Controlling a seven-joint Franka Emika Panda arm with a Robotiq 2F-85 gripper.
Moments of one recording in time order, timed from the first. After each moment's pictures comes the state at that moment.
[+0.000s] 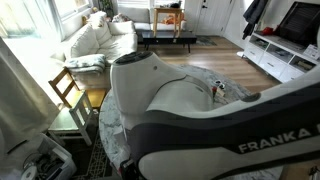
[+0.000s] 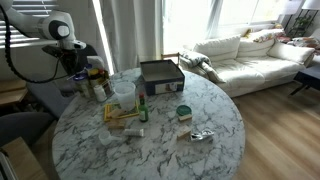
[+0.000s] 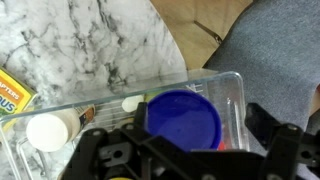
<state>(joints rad) 0.38 0.36 0.20 -1.87 0.02 2.11 0.51</state>
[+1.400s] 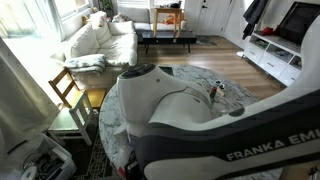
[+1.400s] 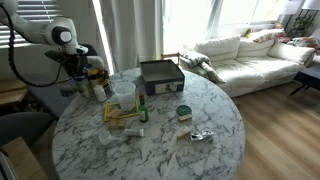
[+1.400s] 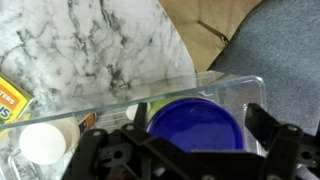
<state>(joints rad) 0.38 0.38 0.19 -1.90 0.01 2.17 0.51</state>
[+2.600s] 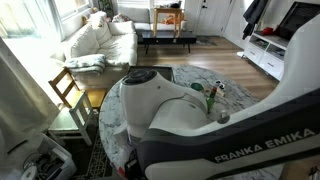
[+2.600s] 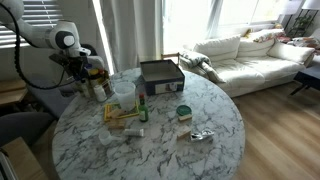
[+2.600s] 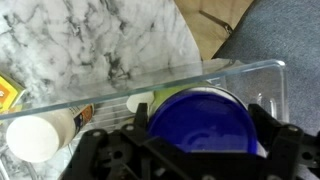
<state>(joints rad) 0.39 0.42 0.18 -1.90 -0.01 2.24 0.51</state>
